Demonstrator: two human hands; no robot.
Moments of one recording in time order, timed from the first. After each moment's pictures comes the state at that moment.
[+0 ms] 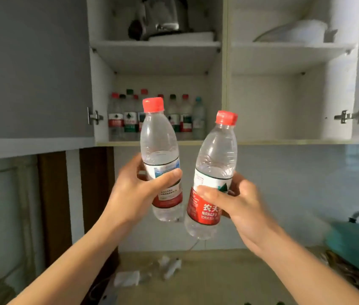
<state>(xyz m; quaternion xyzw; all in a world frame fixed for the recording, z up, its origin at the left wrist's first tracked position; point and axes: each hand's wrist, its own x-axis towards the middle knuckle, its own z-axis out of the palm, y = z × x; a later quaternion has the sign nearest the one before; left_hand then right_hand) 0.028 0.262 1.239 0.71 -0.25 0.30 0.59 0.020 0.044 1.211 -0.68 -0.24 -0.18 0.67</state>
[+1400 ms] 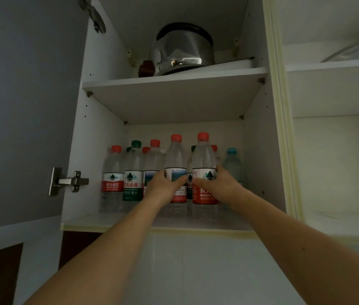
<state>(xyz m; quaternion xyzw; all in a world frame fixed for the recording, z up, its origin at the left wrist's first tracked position) 0.415 0.266 1.388 0.81 -0.07 0.35 0.46 0.432 0.087 1.400 -0.80 -0.22 -0.22 0.52</state>
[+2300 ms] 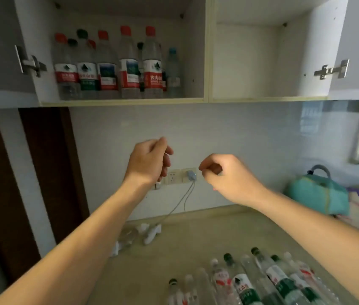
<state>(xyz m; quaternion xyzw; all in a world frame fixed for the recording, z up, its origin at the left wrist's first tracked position) 0.134 0.216 1.193 0.74 -0.18 0.17 0.62 0.096 0.016 1.169 -0.89 -0.11 -0.25 0.36</state>
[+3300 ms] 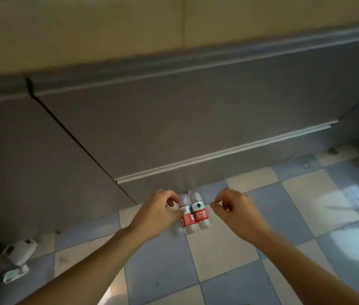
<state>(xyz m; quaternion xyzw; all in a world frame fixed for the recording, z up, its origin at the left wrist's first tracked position) -0.038 -0.116 0.329 0.88 -0.13 -0.27 0.37 -0.113 -0.339 0.343 -0.91 0.16 0.12 0.38</state>
